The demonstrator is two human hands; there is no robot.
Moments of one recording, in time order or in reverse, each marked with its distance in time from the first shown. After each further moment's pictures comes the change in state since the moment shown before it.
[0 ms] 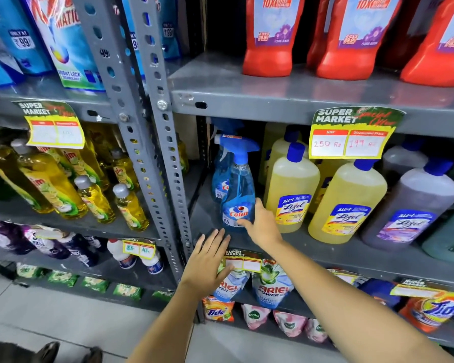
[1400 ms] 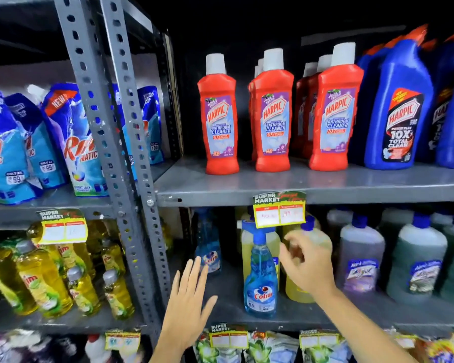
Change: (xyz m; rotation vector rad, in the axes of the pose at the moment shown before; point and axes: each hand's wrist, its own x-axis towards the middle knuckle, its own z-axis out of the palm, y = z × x) left_hand 0.014 0.020 -0.125 0.113 0.270 -0.058; right_hand -0.065 -0.010 -0.179 -0.015 0.761 -0.582
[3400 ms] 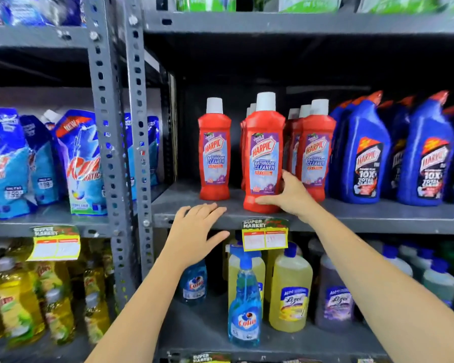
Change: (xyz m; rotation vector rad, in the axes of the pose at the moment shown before) left_hand 0.121 0.016 -0.171 -0.082 0.363 0.213; right_hand 0.194 -0.035 -0.034 0.287 -0.372 0.359
